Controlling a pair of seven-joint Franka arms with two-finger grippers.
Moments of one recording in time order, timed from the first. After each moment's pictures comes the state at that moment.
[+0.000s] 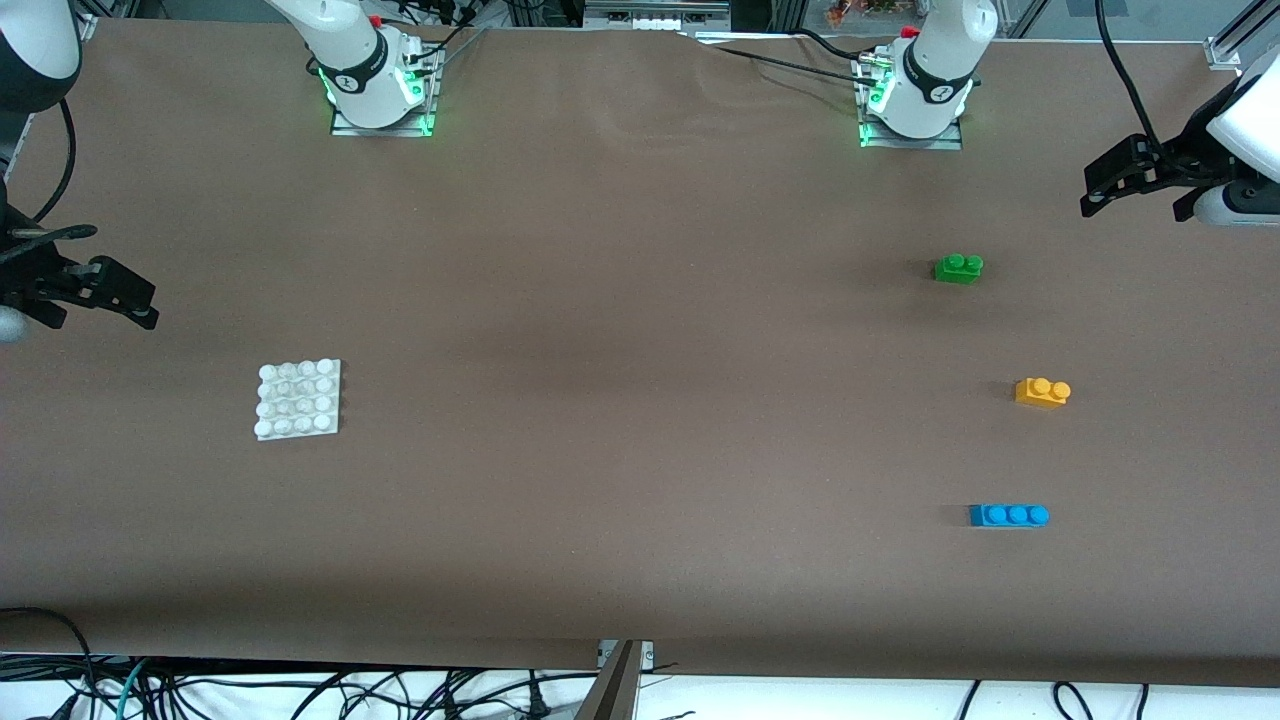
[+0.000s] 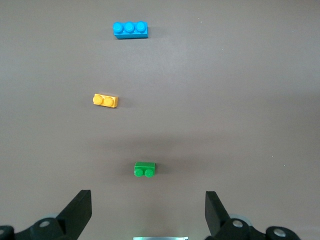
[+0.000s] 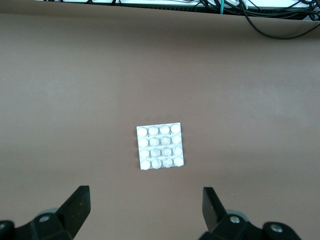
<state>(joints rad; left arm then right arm) 0.03 -0.05 -0.06 -1.58 0.00 1.47 -0.02 0.07 0.14 -0.09 -1.50 -0.04 1.76 -0.03</state>
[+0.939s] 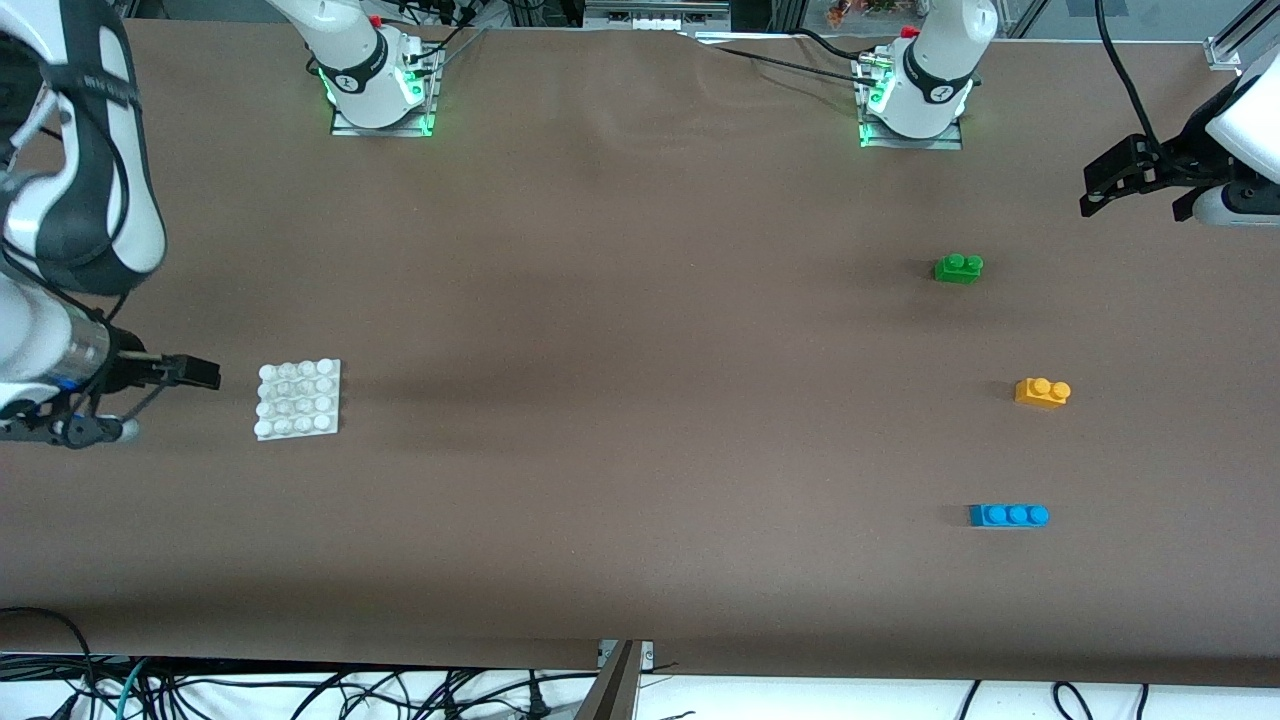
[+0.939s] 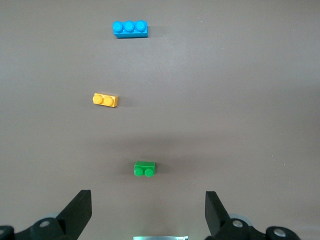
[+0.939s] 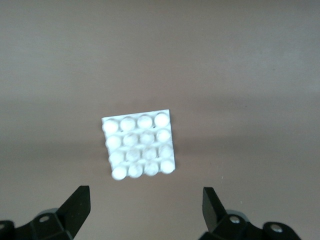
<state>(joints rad) 0.03 -0.05 -0.07 -1.58 0.00 1.47 -0.02 0.00 0.44 -0.09 -1.54 -0.04 1.89 -0.06</state>
